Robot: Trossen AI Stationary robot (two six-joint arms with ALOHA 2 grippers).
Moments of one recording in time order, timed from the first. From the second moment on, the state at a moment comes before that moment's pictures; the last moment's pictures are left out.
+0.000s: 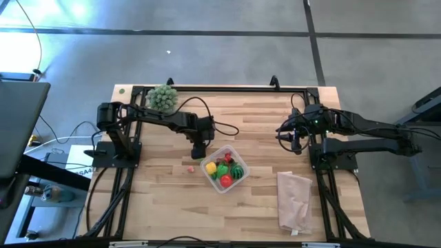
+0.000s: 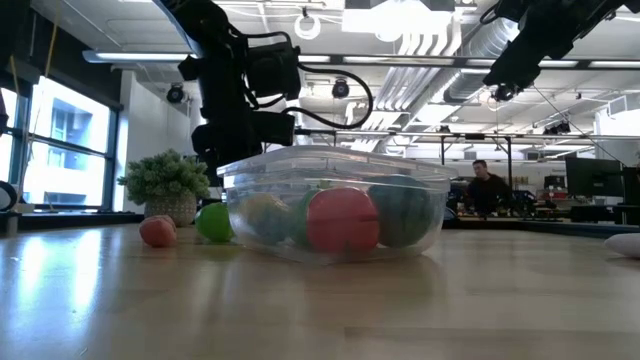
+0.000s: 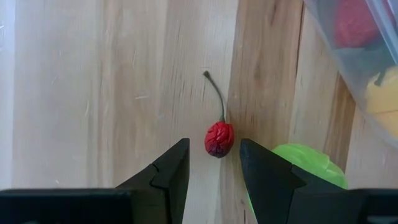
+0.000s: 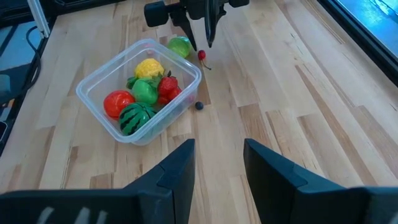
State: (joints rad) left arm 0.29 1.76 1.05 -0.58 0.06 0.08; right arm -0.20 0.68 0.72 -0.65 -0.12 0.08
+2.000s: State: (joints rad) left arm 0.29 1.83 1.05 -0.52 0.05 0.25; right arm -0.20 0.68 0.72 -0.65 -0.12 0.08
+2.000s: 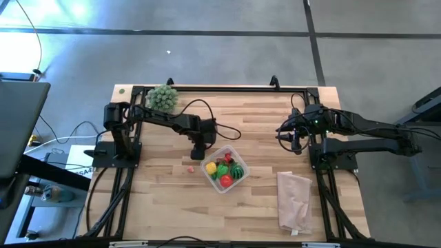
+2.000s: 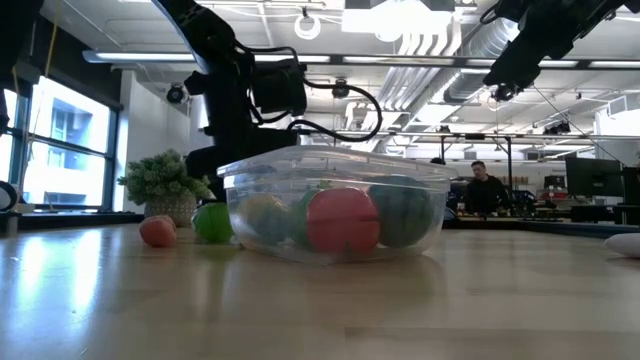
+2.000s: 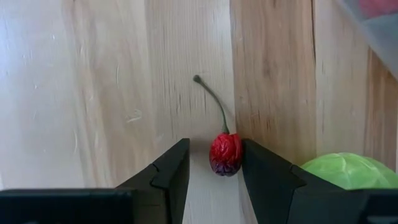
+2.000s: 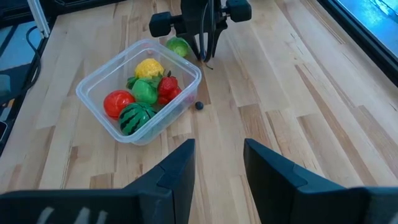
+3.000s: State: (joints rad) left arm 0.29 1.83 1.05 -0.52 0.06 0.22; right arm -0.20 0.68 0.72 -0.65 -0.12 0.08
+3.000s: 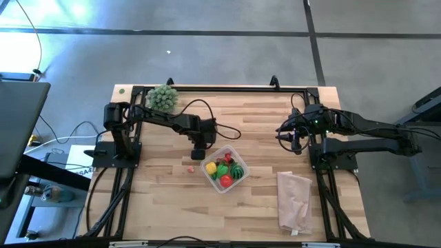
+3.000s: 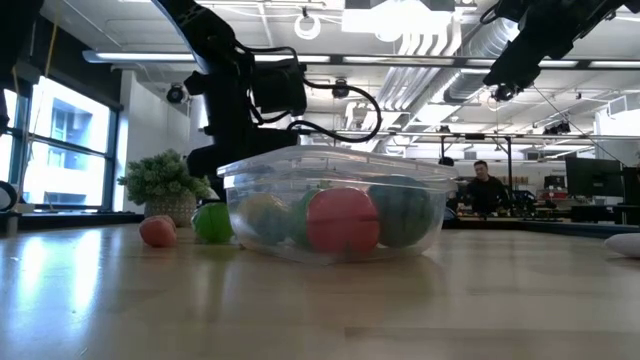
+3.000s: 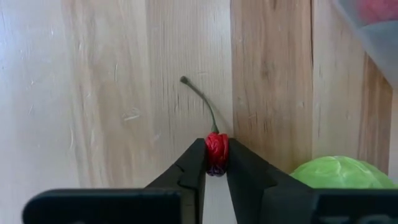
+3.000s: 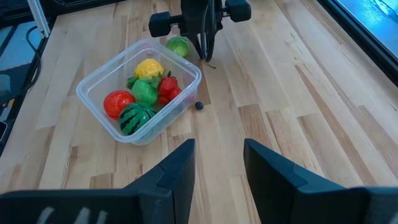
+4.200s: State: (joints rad) left arm 0.13 1.84 1.58 -0.78 0.29 0.31; right arm -0.20 0.68 0.72 -0.65 -0.12 0.08
